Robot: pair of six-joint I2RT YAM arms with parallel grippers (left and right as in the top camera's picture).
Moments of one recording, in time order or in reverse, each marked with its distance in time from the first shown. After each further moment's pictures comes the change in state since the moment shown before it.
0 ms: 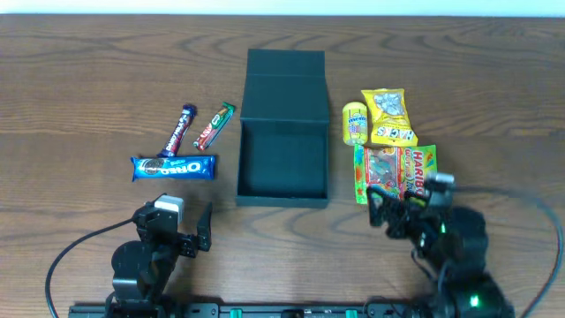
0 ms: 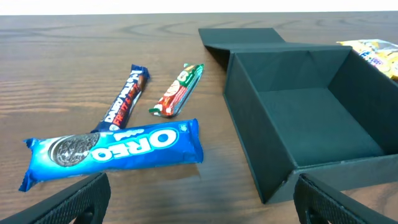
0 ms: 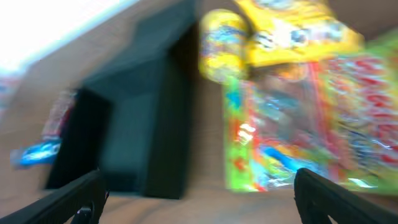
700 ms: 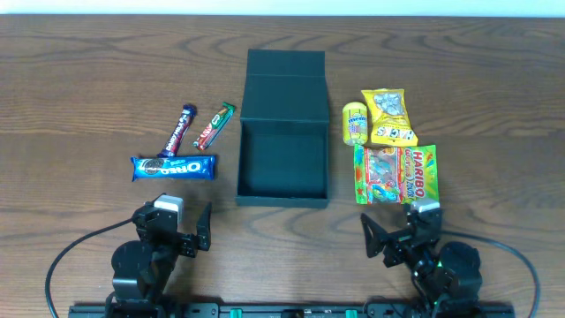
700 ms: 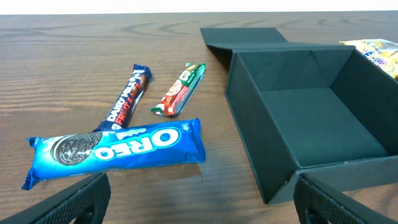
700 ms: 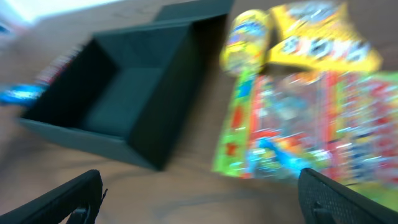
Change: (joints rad) left arm 0.000 0.000 0.001 -0.002 -0.008 0.000; right arm 0.000 -0.554 -0.276 -0.081 -0.127 -0.225
